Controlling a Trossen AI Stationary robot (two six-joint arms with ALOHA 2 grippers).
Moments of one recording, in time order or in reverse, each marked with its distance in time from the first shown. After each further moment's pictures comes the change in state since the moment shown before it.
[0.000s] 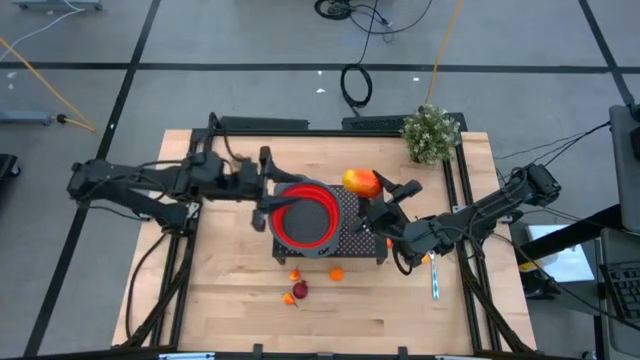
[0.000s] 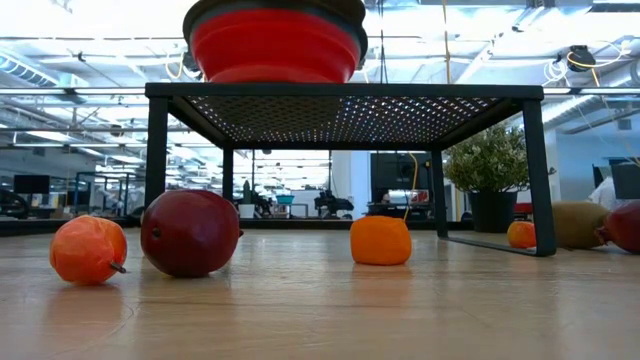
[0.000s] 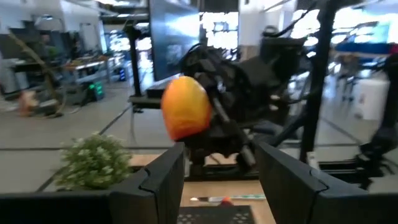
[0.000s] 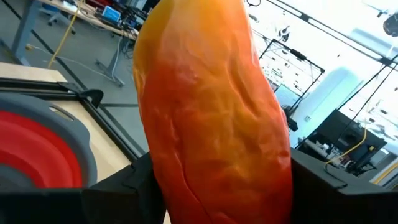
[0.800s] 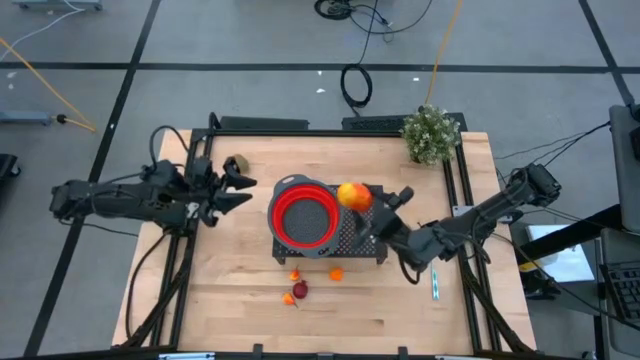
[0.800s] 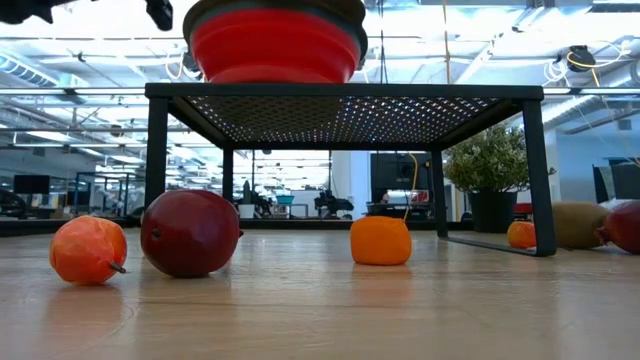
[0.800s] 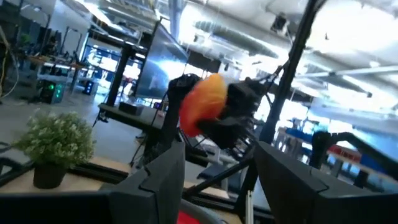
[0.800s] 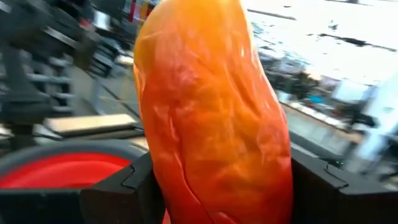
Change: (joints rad) left arm 0.105 -0.511 -0.550 0.283 0.185 -0.376; right arm 0.045 0.000 0.000 0.000 -0.145 0.267
